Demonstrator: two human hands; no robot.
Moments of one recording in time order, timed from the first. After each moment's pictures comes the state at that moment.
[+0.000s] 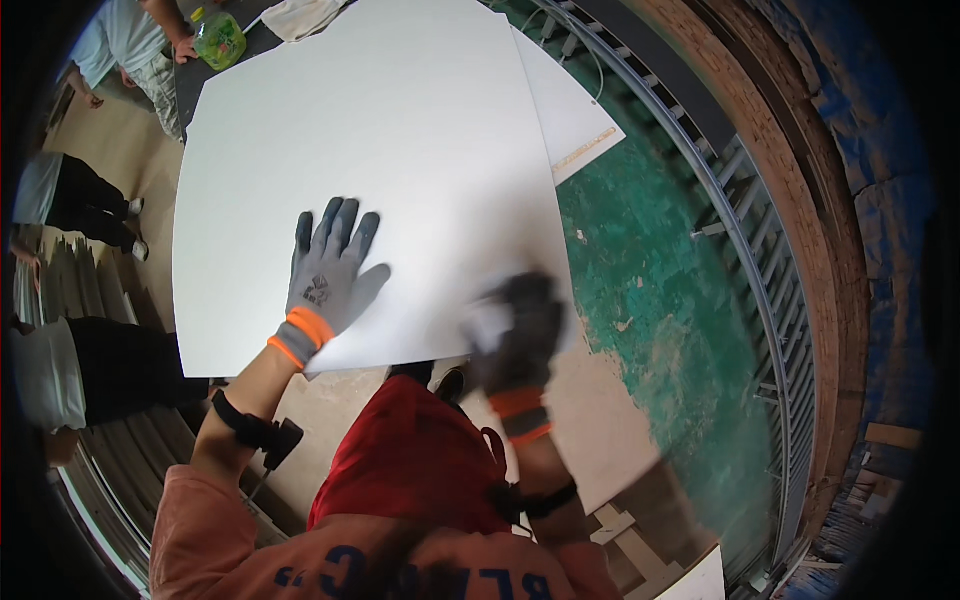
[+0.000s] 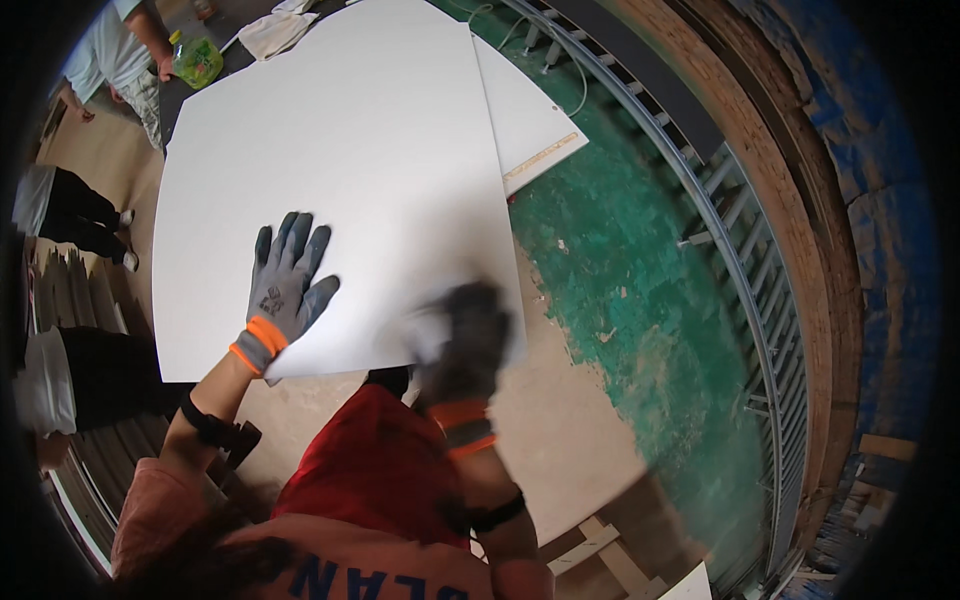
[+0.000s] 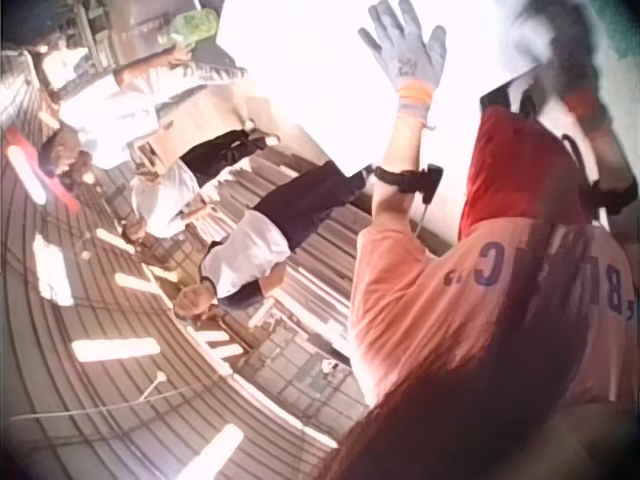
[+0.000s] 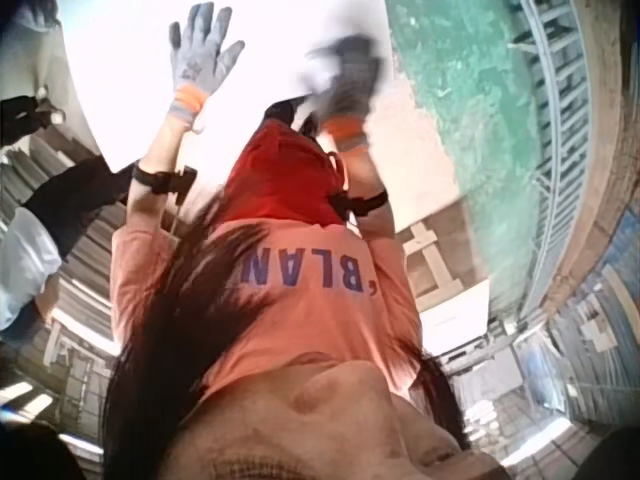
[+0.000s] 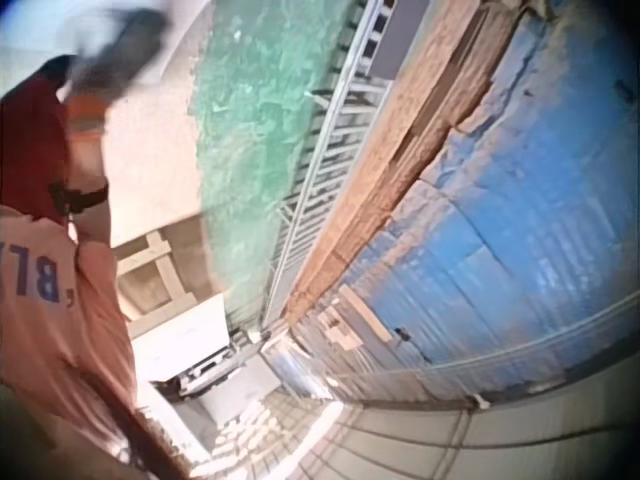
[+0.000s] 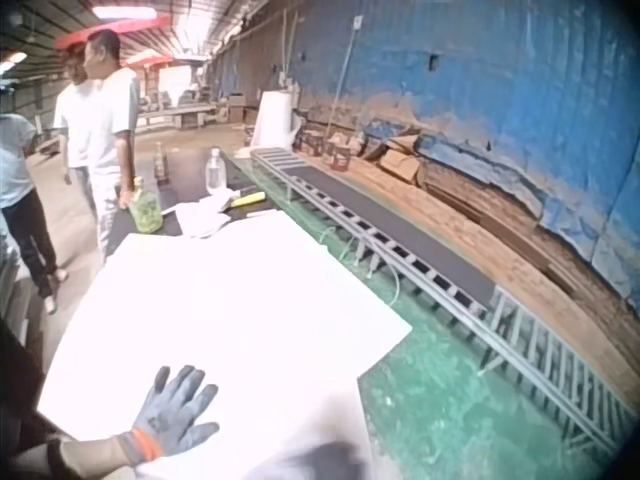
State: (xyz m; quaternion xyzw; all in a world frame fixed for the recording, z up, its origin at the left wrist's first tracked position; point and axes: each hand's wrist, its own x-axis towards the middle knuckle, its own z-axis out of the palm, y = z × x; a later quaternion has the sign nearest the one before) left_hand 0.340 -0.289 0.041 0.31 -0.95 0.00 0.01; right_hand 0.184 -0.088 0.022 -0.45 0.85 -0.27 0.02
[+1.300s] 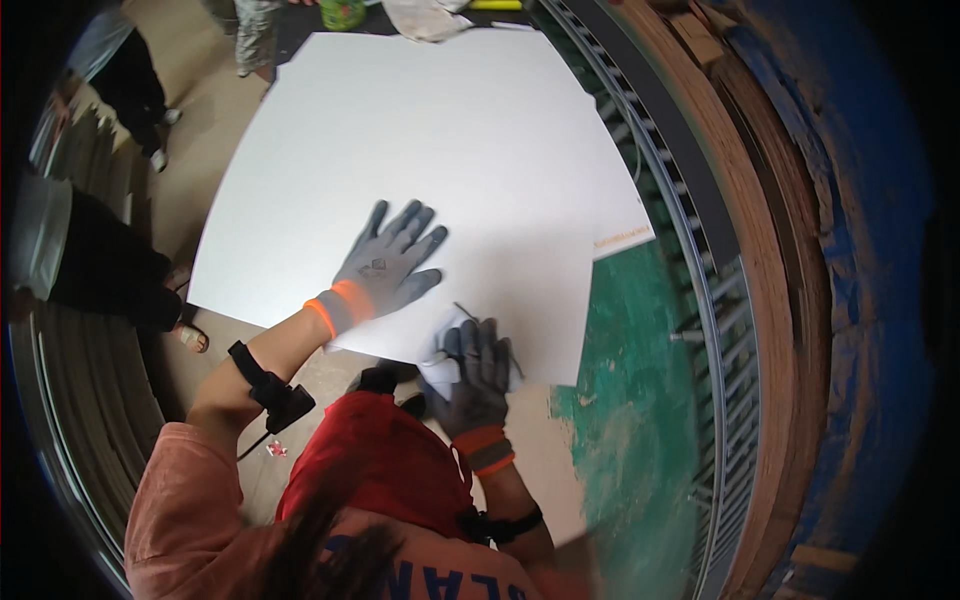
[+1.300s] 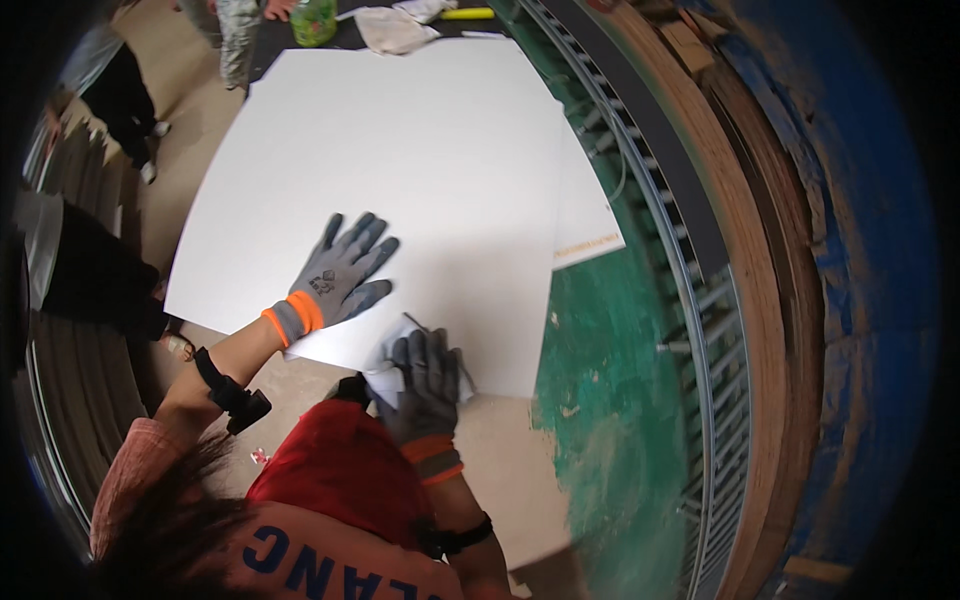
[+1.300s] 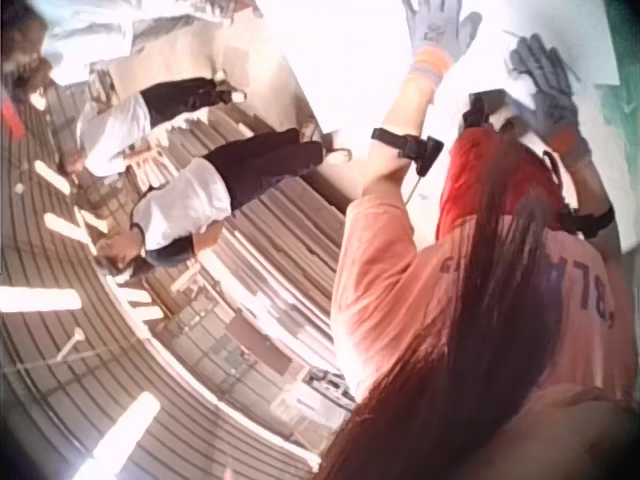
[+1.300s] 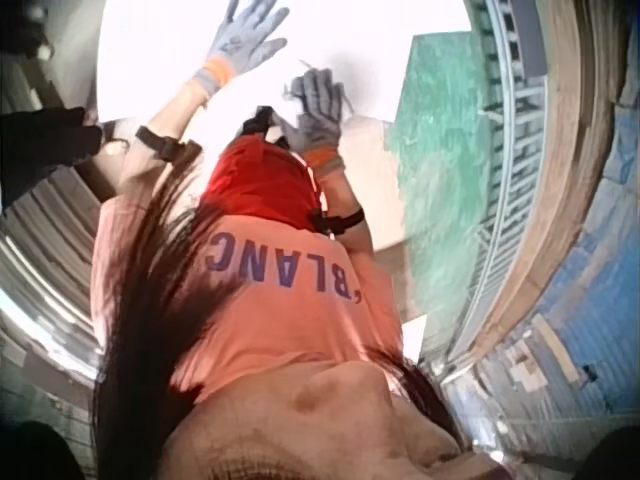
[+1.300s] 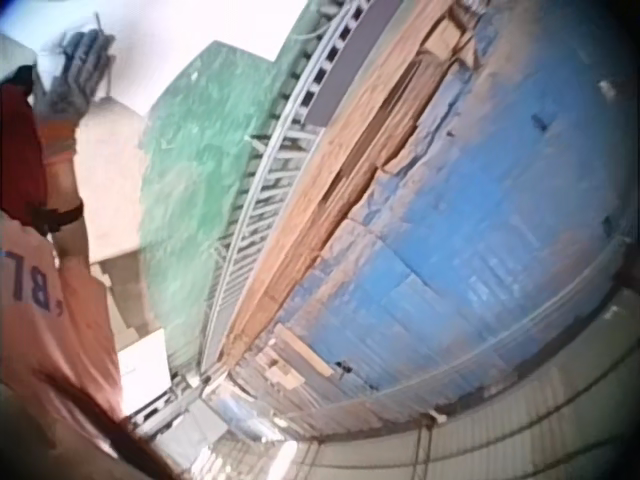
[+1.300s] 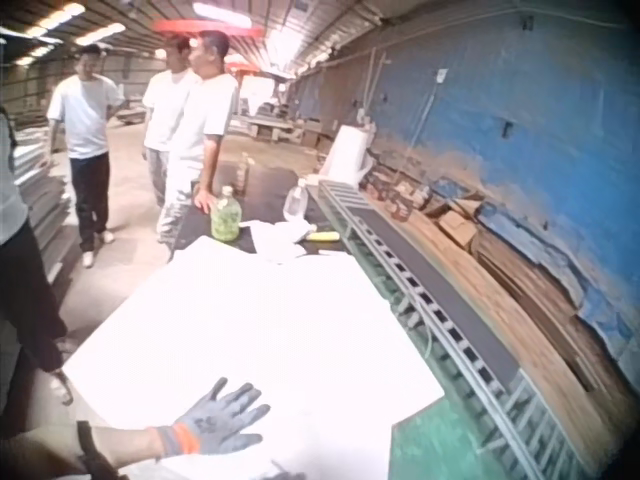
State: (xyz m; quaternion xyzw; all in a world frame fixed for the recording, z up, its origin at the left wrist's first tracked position) left_hand 0.361 -0.294 0.038 0.30 -0.95 -0.06 0.08; right_hand 0.234 -0.092 0.025 -0.67 0.71 -0.21 0.04
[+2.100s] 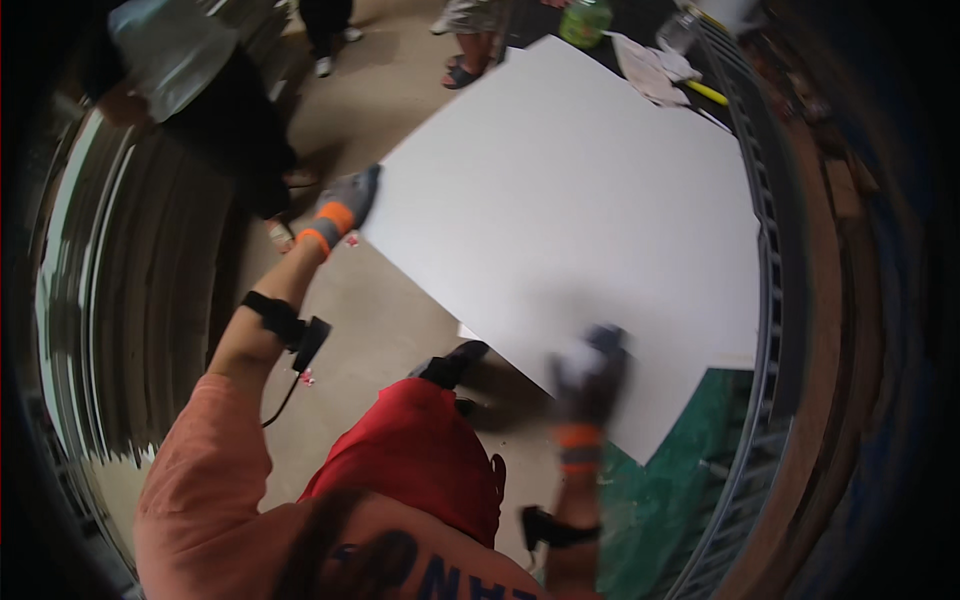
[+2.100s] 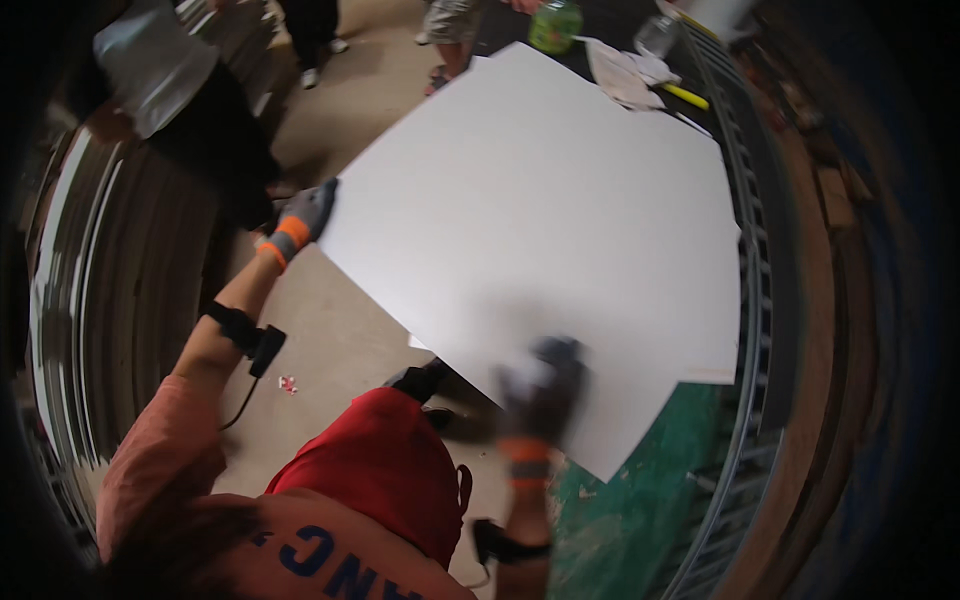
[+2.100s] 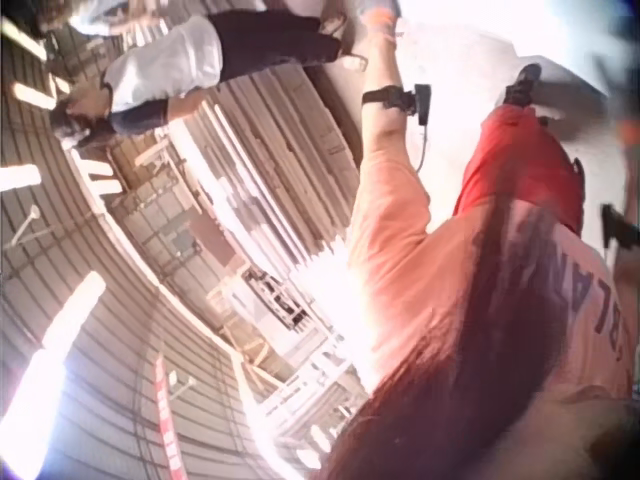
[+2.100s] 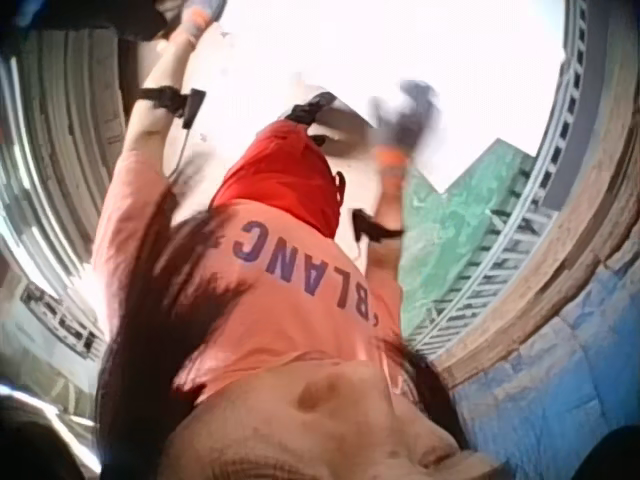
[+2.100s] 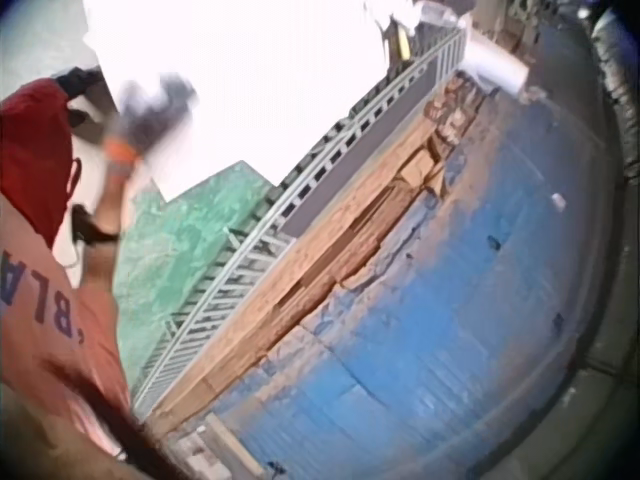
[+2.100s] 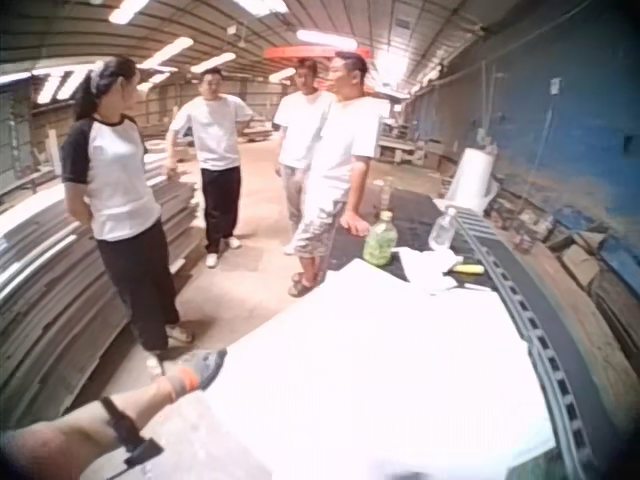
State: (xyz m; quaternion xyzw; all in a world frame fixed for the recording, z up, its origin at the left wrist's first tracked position) left_hand 0.634 -0.334 -0.007 0.83 -0.52 -0.17 0.11; right_hand 0.219 -0.153 0.007 -0.72 0.65 -0.22 0.04
